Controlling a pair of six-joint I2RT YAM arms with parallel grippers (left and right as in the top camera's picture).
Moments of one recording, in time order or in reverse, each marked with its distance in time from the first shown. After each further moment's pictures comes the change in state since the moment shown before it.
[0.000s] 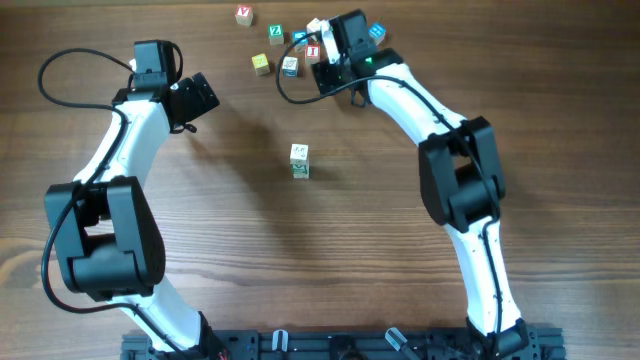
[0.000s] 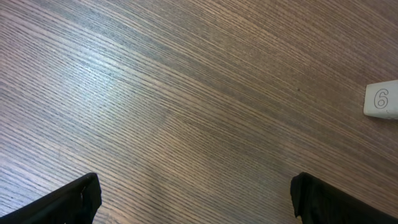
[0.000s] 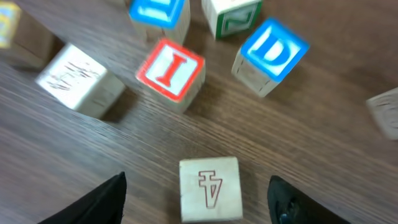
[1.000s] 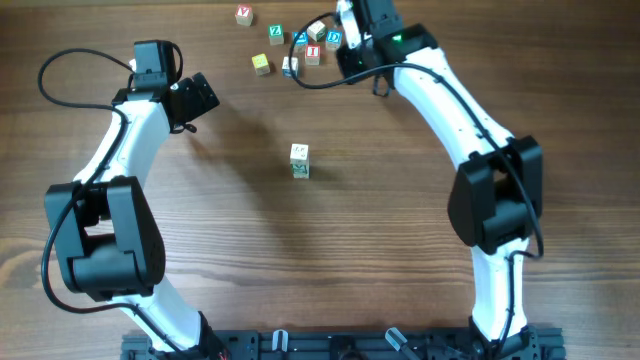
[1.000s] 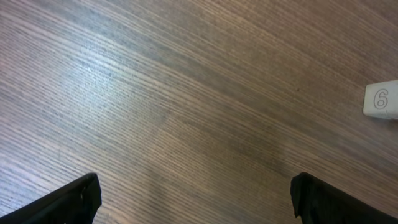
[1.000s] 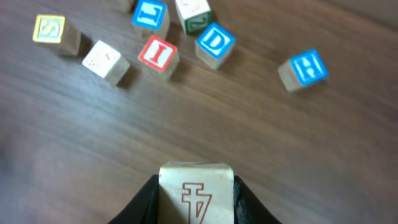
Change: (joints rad) left arm 0.000 0.000 0.000 0.000 0.000 0.000; right arm -0.036 -0.246 0.000 -0.332 0.019 -0.006
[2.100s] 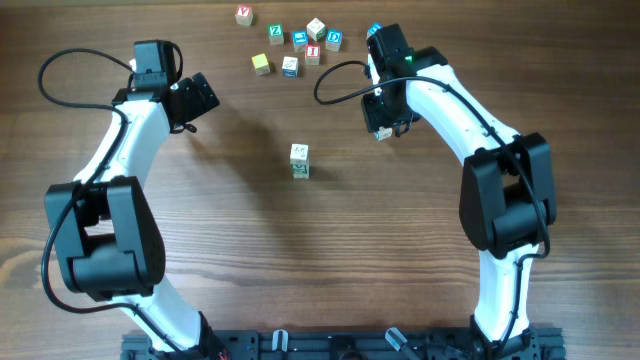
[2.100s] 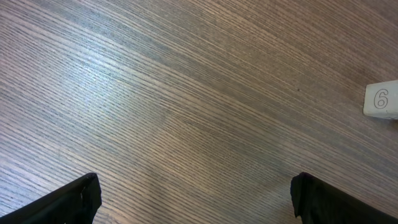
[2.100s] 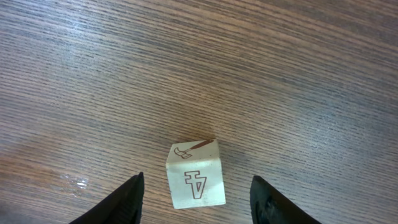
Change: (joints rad) left arm 0.000 0.000 0.000 0.000 0.000 0.000; right arm -0.039 -0.040 -0.254 -0.155 0.021 0.132
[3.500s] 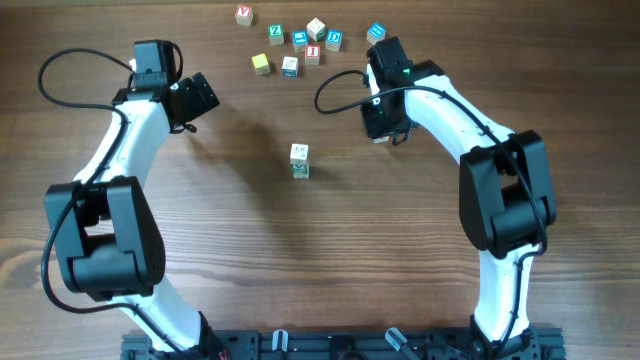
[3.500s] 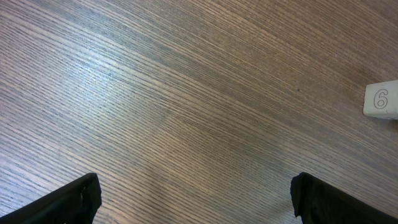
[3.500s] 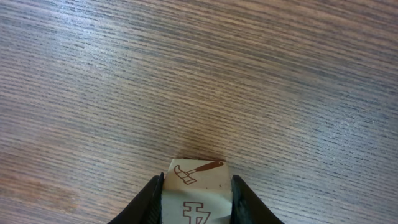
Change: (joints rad) left arm 0.000 0.000 0.000 0.000 0.000 0.000; right arm 0.000 0.000 -0.100 0.101 -0.040 0.020
